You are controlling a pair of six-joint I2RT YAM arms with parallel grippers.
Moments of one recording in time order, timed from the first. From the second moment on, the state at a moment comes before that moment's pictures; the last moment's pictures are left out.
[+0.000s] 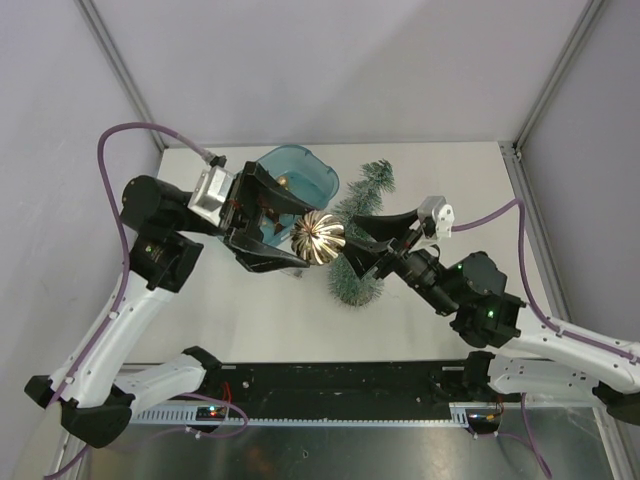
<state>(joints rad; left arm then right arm) -0.55 1.01 1.30 0.23 1.23 -0.35 1.17 0.86 0.89 0.32 0.28 0.15</state>
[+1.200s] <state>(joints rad) -0.51 1.11 1.37 0.15 1.10 -0.20 1.12 0.71 0.85 0.07 0.29 0.18</state>
